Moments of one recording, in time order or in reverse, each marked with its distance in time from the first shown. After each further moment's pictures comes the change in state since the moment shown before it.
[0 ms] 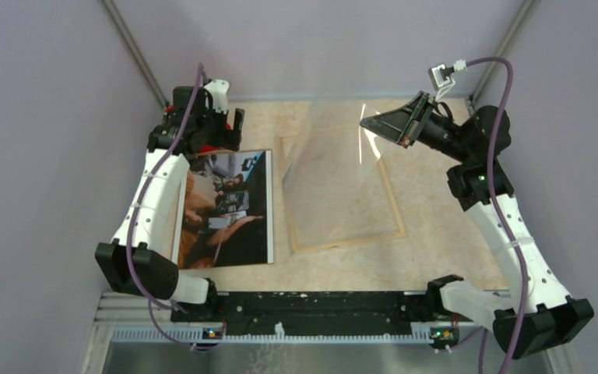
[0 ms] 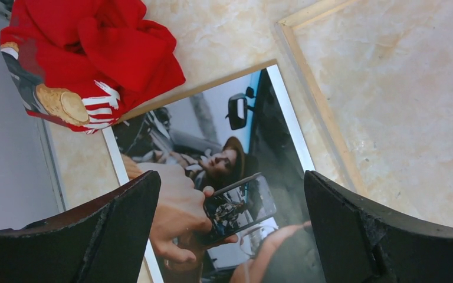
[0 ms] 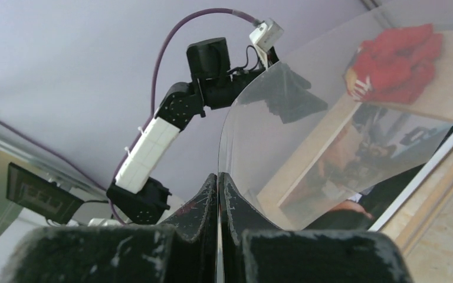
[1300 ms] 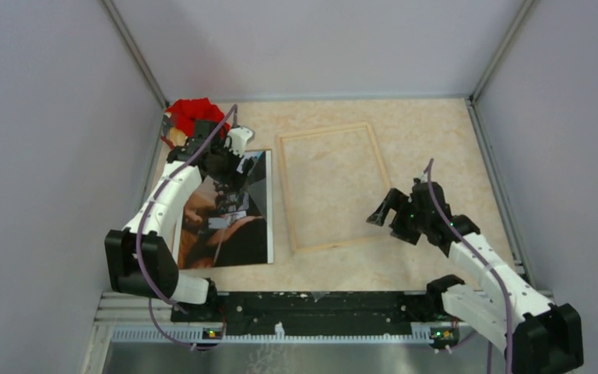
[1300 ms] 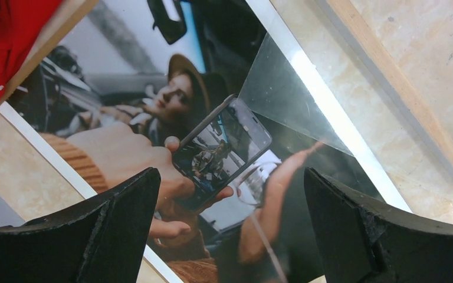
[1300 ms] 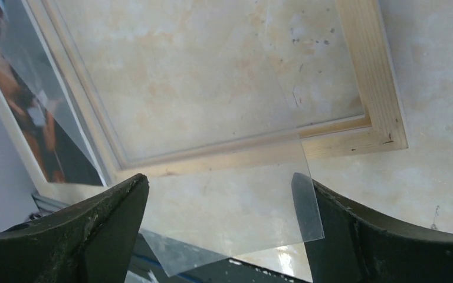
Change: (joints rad) left arm -0.006 -0.013 -0.332 -0.007 0.138 0.272; right arm 0.079 -0.213 -0.693 -0.601 0.629 -0.191
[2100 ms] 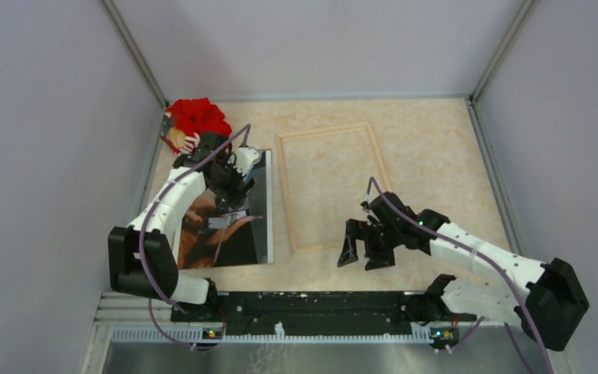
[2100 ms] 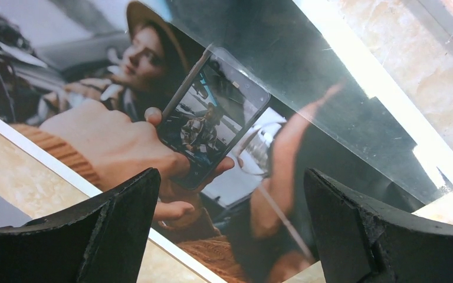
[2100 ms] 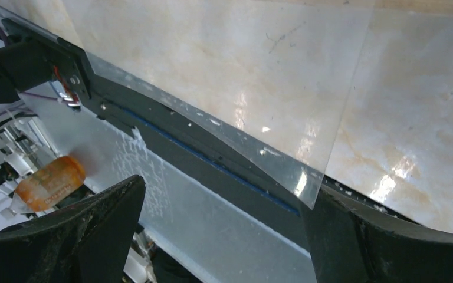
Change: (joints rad) left arm -0.018 -0.001 -0.099 -0.045 -0.043 0.164; right arm 0.422 0.206 0.116 -0.131 -0.237 -0.039
